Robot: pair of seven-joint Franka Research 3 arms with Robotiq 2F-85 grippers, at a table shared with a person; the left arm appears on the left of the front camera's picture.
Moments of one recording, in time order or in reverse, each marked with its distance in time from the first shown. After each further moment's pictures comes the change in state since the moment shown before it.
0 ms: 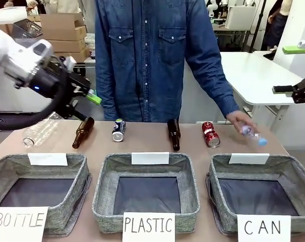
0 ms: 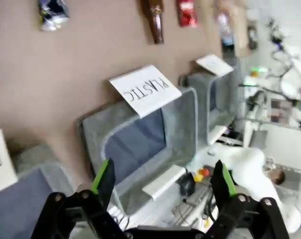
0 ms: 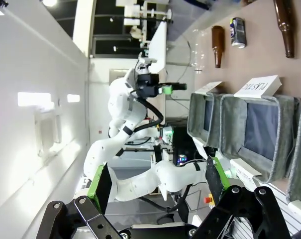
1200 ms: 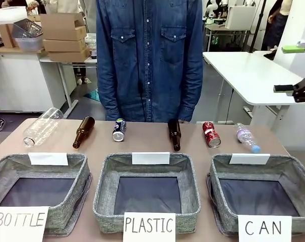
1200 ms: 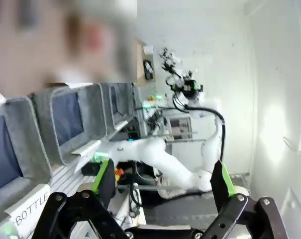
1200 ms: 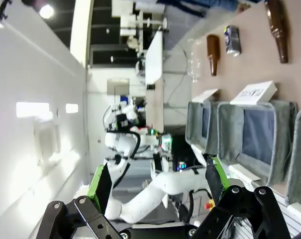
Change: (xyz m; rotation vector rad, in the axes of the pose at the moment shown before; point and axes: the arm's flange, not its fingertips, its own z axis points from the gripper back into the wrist) left arm -0.154 0.055 0.228 -0.533 -0.257 0.052; right arm 0.003 0.001 -0.001 -0.015 -0.025 -0.016
